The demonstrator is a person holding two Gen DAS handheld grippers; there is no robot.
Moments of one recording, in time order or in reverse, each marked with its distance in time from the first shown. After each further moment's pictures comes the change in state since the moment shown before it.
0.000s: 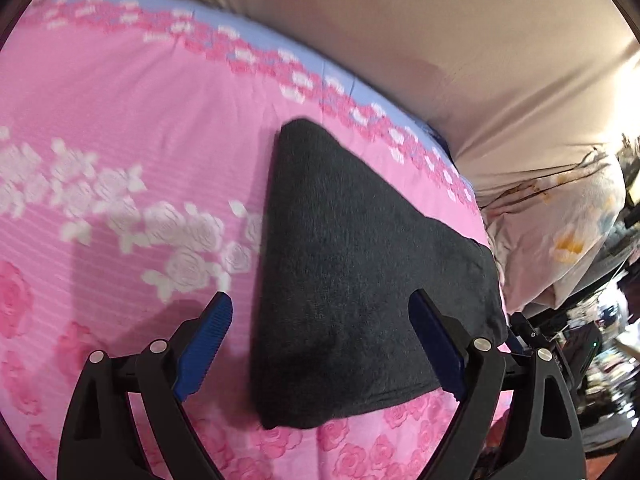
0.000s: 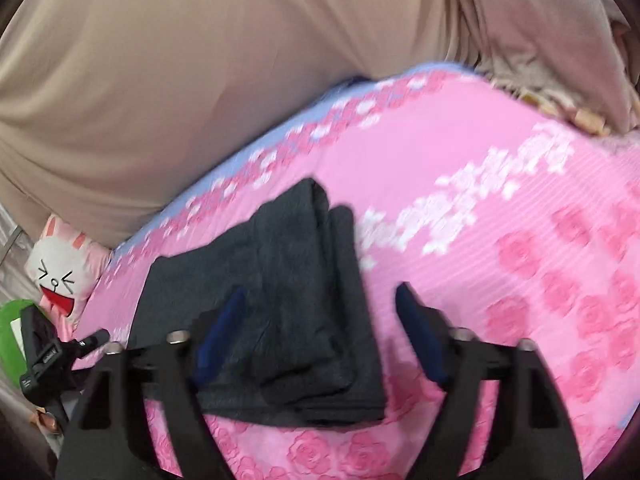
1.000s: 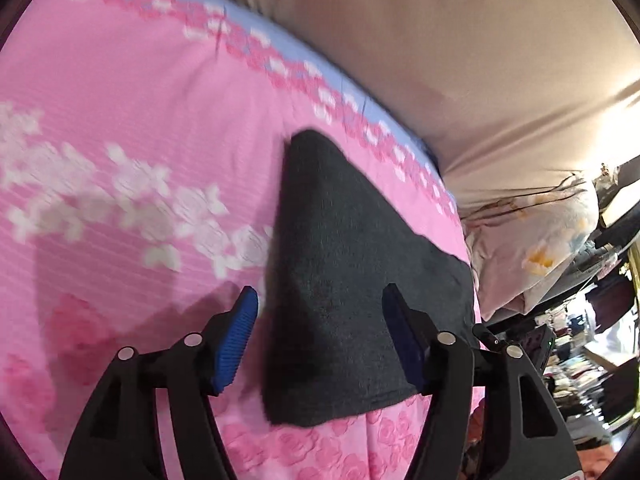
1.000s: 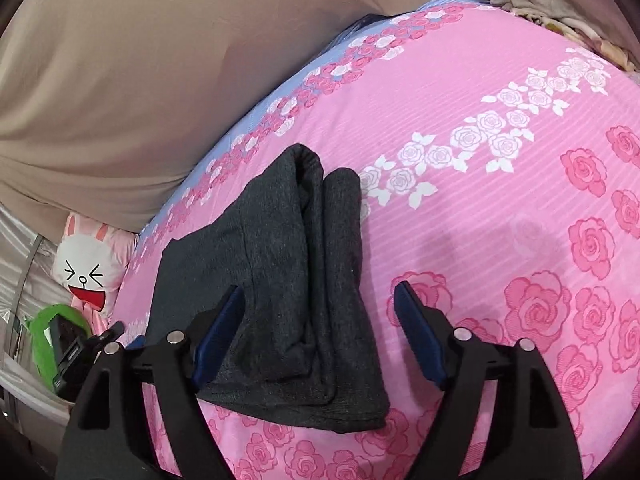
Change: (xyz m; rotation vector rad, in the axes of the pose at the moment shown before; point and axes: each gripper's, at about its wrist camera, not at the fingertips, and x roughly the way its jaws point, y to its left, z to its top) left arm -0.026 0.058 0.024 -0.052 0.035 -0.128; right arm 0.026 0.014 -0.028 0.135 0.185 0.134
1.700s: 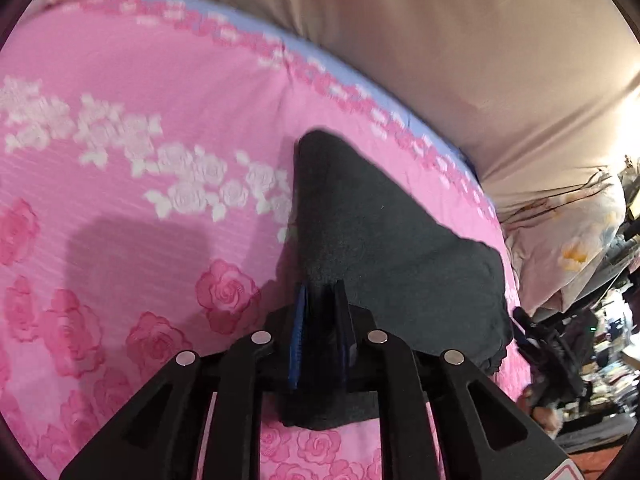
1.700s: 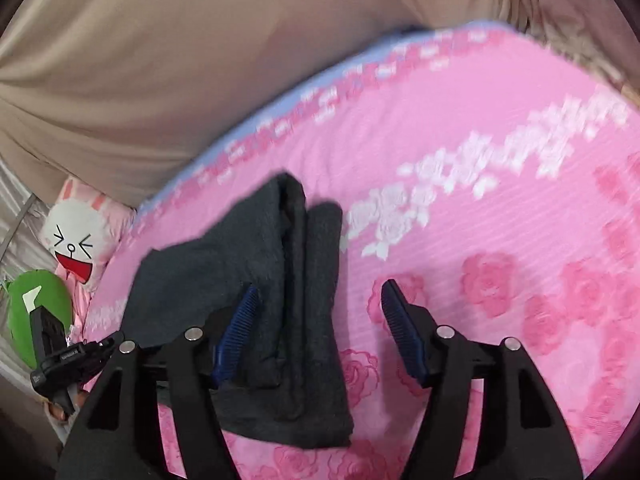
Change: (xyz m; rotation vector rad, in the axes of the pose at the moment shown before) left arm -0.080 0.023 -0.028 0.082 -0.146 0.185; right arm -0.011 0.069 -0.025 -0.216 -0.098 -0.071
